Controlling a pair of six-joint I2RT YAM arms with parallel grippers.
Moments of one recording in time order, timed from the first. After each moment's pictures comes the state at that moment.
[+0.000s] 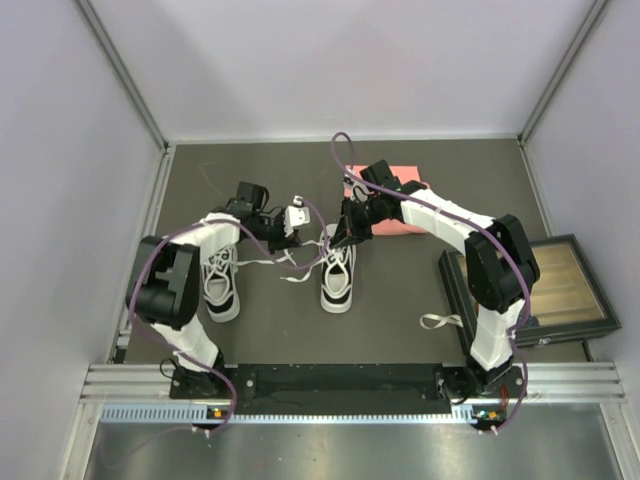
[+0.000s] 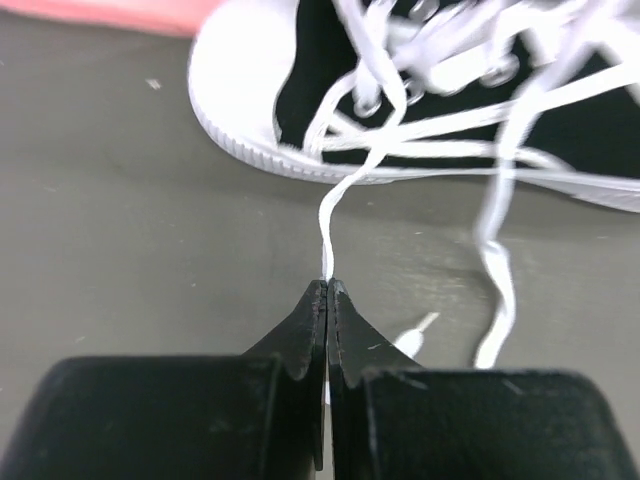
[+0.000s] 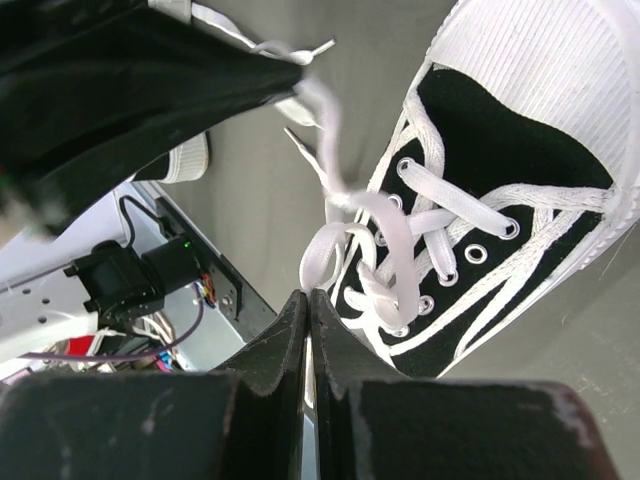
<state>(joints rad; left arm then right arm) -0.26 1.75 1.06 -0.33 0.80 0.96 0.56 1.88 1.42 -0.51 -0.63 0.58</state>
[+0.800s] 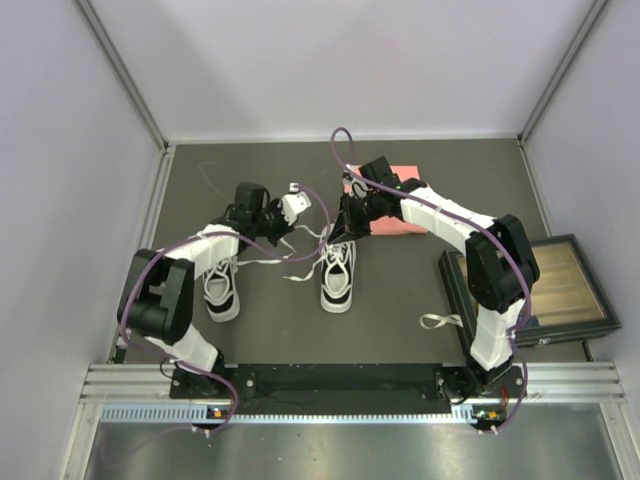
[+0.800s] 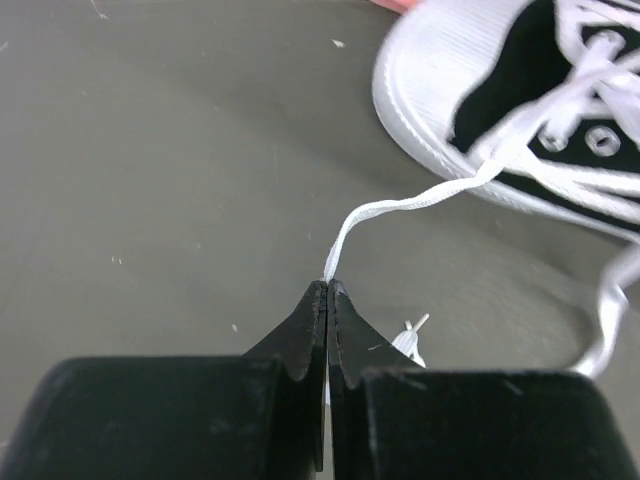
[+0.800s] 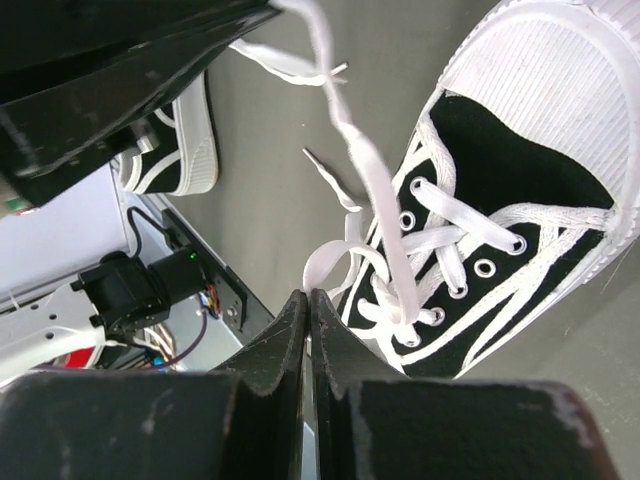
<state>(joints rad) -0.29 1.59 0.93 -0.06 0.50 0.65 0.57 1.88 1.44 -0.50 -0.61 0.60</state>
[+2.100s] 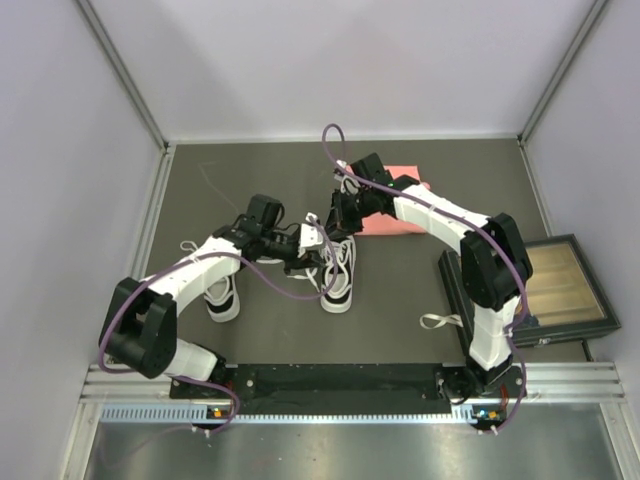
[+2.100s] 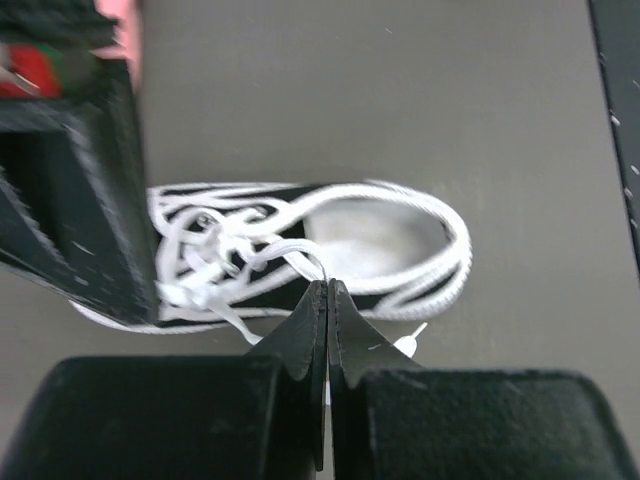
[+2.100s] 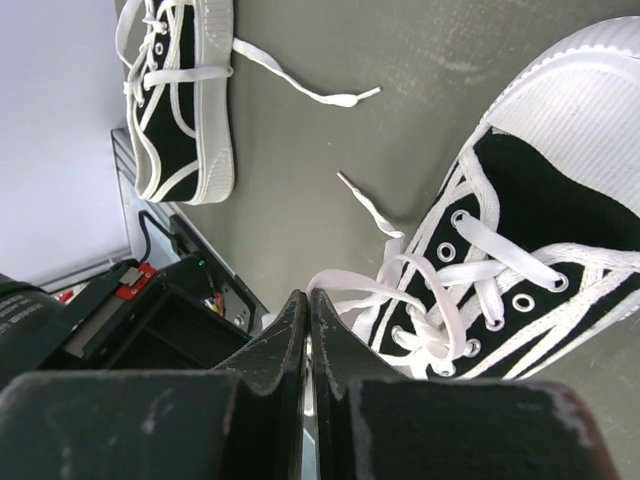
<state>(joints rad) -0.46 1.42 0.91 -0.35 0.92 0.82 0.60 1.91 1.51 -0.50 -0.60 0.61</state>
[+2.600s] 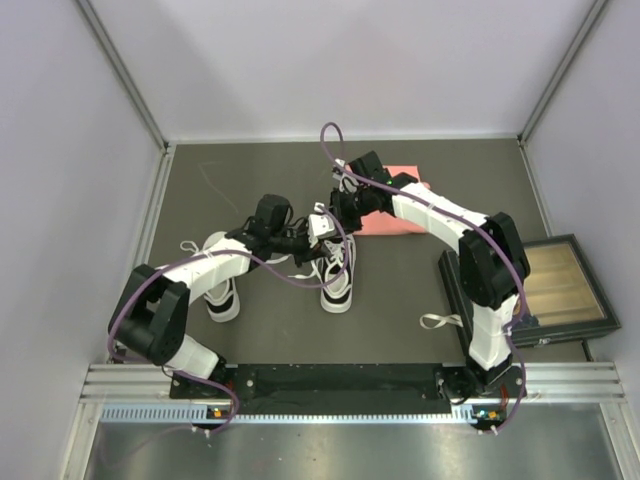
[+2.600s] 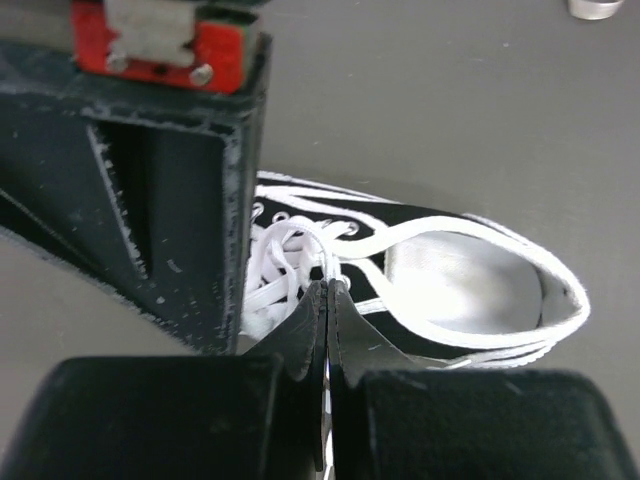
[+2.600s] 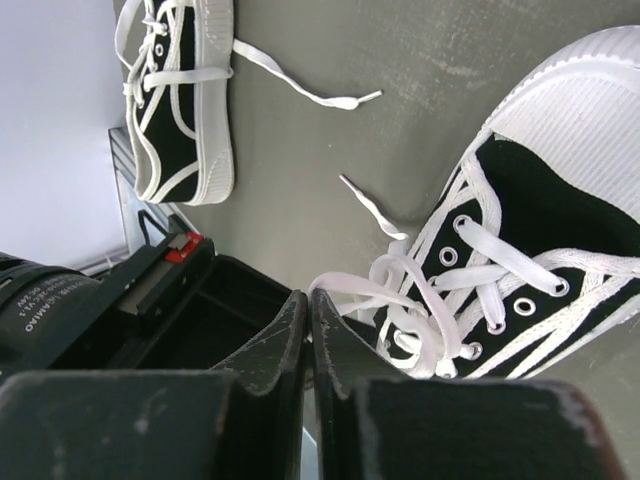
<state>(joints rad) -0.51 1.50 0.87 -0.05 0.73 0.55 0.61 1.93 1.55 -0.53 -0.60 0.60</state>
